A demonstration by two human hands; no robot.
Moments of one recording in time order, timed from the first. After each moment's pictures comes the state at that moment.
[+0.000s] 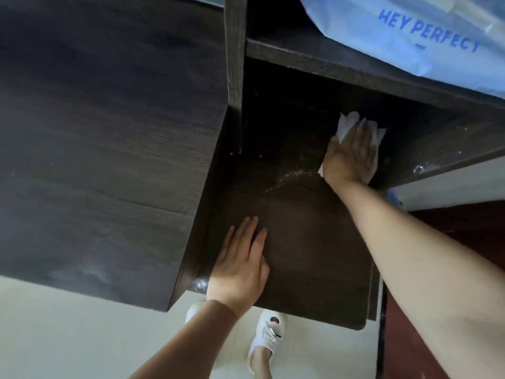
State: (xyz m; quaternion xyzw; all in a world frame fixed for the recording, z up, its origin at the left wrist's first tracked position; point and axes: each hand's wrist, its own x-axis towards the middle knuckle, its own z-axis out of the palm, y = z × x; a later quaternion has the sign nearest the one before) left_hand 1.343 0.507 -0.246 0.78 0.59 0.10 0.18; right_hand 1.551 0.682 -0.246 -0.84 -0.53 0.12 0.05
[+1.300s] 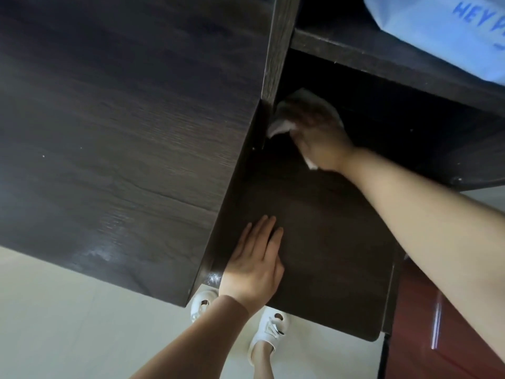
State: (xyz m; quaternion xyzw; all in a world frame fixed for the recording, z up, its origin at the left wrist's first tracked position) left_hand 1.344 0.505 -0.250 0.78 0.58 0.14 0.17; right_hand 1.504 0.734 -0.242 -0.48 -0.87 0.12 0.01
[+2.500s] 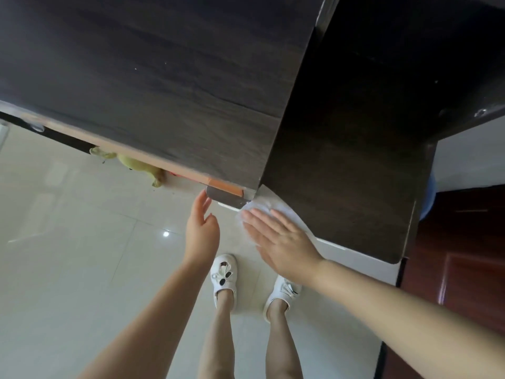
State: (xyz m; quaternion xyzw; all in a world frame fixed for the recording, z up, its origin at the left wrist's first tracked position) left_hand 1.225 0.441 -0.234 0.27 0.76 0.33 0.48; right_hand 1.402 0.434 -0.257 -0.37 -0.93 0.08 -0.01
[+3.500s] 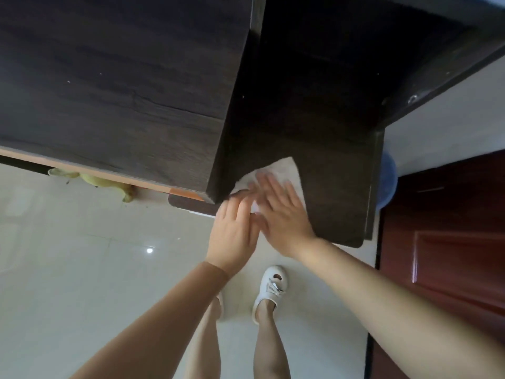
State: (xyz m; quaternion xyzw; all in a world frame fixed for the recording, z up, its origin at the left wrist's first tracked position) left_hand 1.305 0.445 -0.229 0.73 0.58 0.26 0.26; right_hand 1.440 0.464 -0.250 -0.56 -0.82 0.09 -0.04
